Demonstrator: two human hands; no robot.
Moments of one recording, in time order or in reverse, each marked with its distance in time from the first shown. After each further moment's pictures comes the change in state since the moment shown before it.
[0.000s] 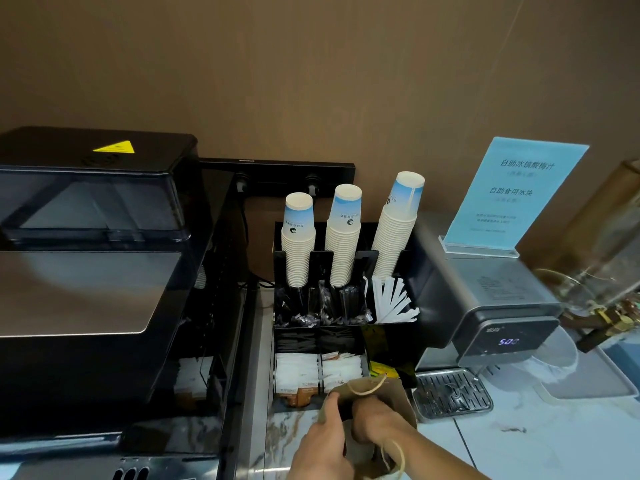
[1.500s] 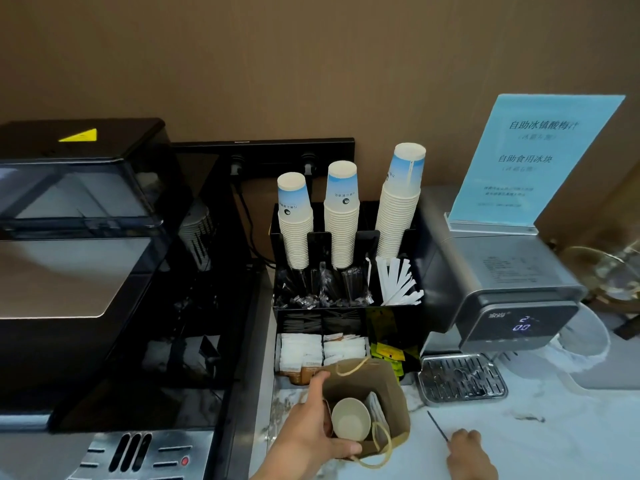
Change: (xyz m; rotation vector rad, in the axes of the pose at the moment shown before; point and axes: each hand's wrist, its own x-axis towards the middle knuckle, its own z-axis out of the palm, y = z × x) left_hand 0.019 -0.017 0.014 -0.291 0.071 0.092; right_hand 0.085 0.180 0.142 0.506 0.410 0.358
